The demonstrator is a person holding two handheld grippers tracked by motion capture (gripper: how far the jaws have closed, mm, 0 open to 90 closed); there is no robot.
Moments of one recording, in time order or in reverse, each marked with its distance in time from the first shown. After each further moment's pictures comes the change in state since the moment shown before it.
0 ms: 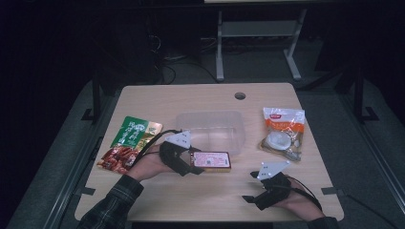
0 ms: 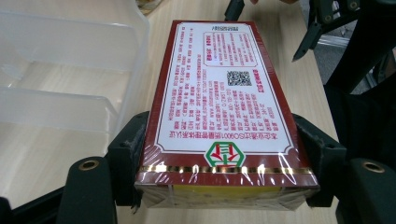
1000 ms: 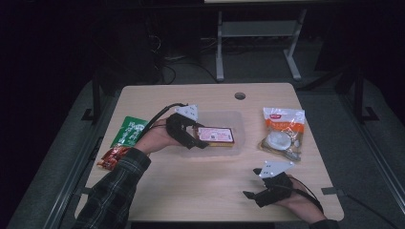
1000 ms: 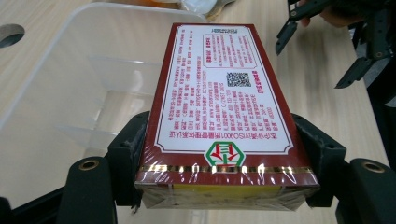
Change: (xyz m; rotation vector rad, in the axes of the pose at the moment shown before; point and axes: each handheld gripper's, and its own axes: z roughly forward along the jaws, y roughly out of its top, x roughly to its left) left arm 0.052 0.052 -0.010 0.058 0.061 0.007; right arm -0.001 -0.003 -0.002 -0.033 -0.084 0.032
